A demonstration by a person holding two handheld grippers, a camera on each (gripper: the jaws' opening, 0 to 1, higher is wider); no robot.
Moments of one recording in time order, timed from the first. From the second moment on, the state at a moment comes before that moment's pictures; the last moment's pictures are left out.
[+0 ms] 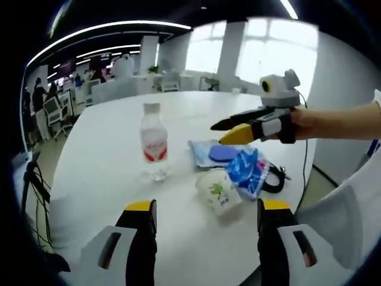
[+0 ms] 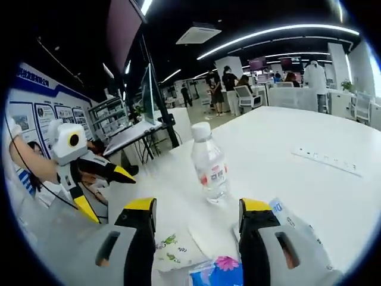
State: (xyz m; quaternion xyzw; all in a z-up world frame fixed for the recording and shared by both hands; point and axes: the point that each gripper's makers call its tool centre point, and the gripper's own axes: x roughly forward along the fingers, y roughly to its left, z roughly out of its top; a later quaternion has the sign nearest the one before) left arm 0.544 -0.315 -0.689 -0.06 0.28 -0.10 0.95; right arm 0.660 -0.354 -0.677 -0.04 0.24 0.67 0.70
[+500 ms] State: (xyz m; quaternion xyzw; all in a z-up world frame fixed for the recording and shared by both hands) left arm 0.551 -0.324 -0.692 -0.06 0.28 -0.14 0.95; right arm 0.645 -0.372 -0.686 -0.04 0.26 0.64 0.72
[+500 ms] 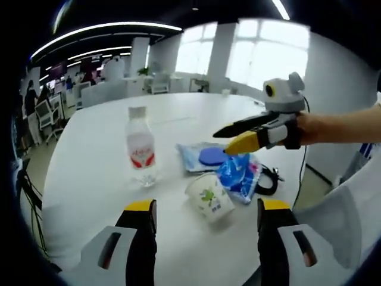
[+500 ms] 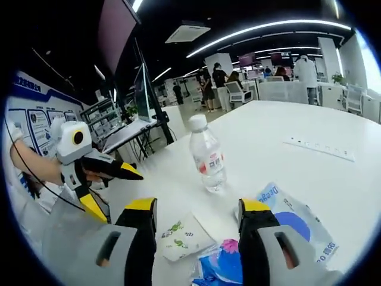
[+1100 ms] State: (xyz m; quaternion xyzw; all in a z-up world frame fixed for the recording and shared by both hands) left arm 0.544 -0.329 -0.697 -0.07 0.28 -0.15 0.95; right arm 0.615 -0.381 -0.698 -0.05 0.29 0.65 0.70
